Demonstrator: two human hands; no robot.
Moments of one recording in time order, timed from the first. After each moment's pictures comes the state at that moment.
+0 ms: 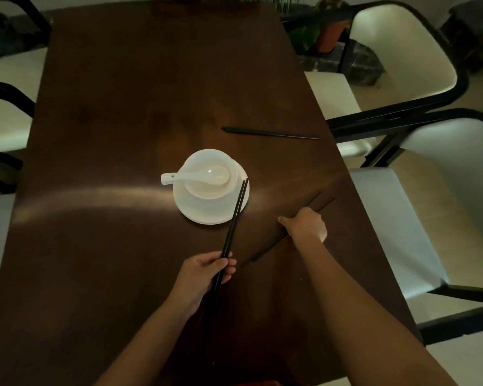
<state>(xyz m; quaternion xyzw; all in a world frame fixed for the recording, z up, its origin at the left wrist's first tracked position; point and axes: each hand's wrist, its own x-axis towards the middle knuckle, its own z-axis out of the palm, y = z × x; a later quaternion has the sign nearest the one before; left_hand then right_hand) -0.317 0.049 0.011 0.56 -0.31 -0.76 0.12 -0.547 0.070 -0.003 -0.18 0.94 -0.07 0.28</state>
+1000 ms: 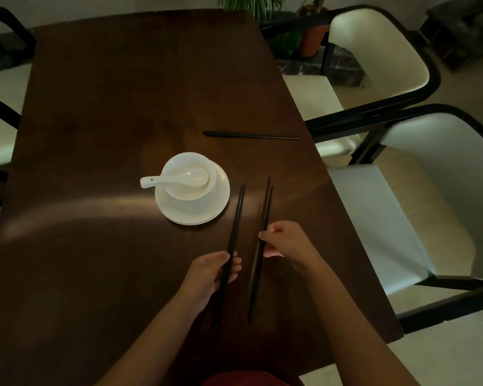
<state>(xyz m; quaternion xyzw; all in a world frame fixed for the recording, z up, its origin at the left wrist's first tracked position) -0.359 0.073 0.014 0.56 -0.27 -0.78 0.08 -0.539 0.125 0.038 -0.19 0.75 -0.35 0.54</state>
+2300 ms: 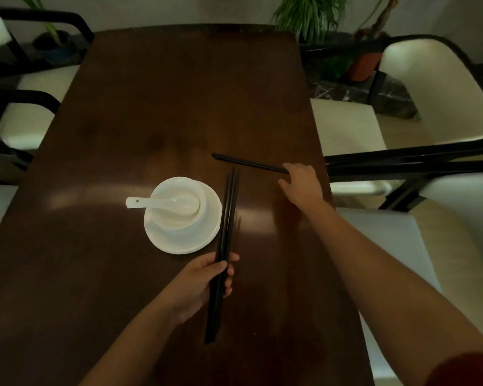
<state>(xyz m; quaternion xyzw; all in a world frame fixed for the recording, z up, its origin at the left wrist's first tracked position) -0.431 0.045 0.049 0.46 -0.33 -0.81 0.14 -0.701 -0.044 0.010 -0.56 0.80 -0.12 0.18</state>
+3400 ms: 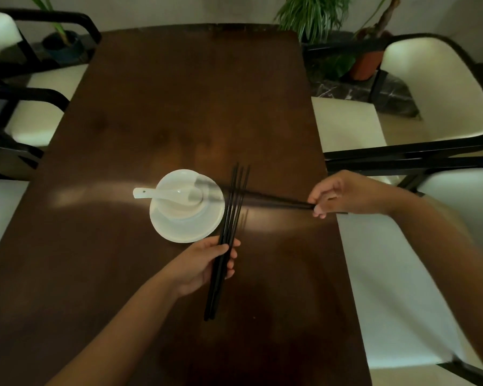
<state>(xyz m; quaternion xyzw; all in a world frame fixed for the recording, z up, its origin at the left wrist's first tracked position) -0.430 0.039 0.062 0.45 -0.30 -0.83 0.12 -0.741 0.044 0.130 -0.63 0.58 -0.12 0.50</state>
